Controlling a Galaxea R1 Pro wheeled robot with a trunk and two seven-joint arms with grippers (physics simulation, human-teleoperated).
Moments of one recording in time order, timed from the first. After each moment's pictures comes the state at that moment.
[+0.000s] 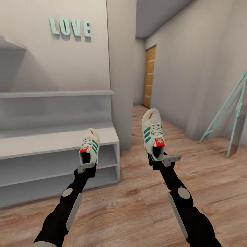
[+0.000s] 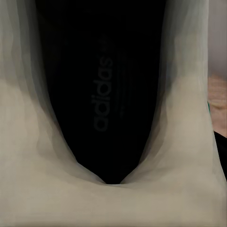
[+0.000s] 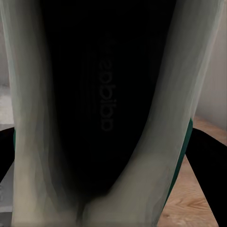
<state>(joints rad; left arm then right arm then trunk) -0.42 -0.06 0.00 -1.14 0.12 0.08 0.00 -0.34 0.02 0.10 -1.45 0.05 0.04 0.01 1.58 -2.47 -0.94</state>
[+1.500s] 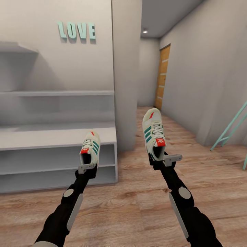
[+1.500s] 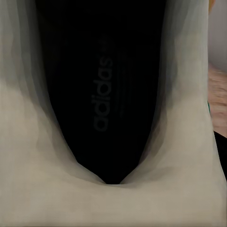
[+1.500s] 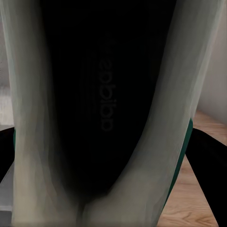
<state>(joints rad) -0.42 -0.07 0.00 -1.13 0.12 0.08 0.01 -0.34 0.01 0.10 -1.45 0.05 0.04 0.01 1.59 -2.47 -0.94</state>
